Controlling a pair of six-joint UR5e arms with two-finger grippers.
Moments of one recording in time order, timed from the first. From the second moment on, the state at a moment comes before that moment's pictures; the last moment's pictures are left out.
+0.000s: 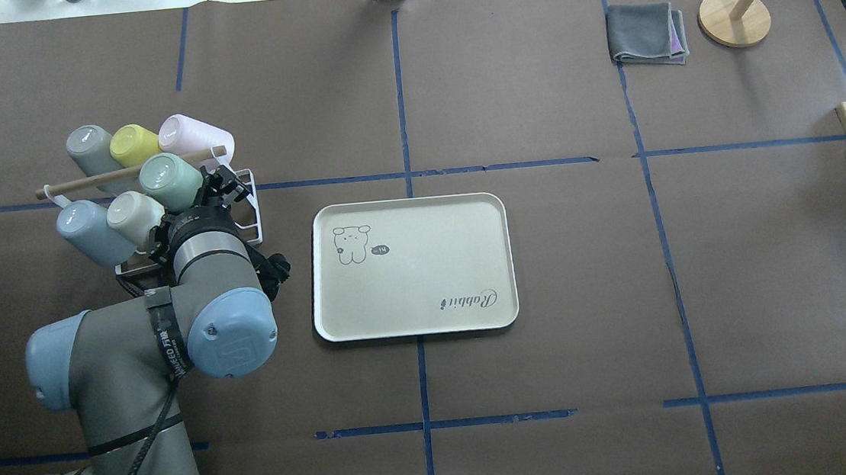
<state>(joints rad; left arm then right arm) -0.39 -1.94 -2.03 -1.29 -0.82 1.04 1.56 -1.78 1.82 -1.75 2.30 -0.20</state>
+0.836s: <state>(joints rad) -0.39 -1.95 -2.20 -1.33 -0.99 0.52 1.56 -1.77 1.82 -1.75 2.31 -0.20</state>
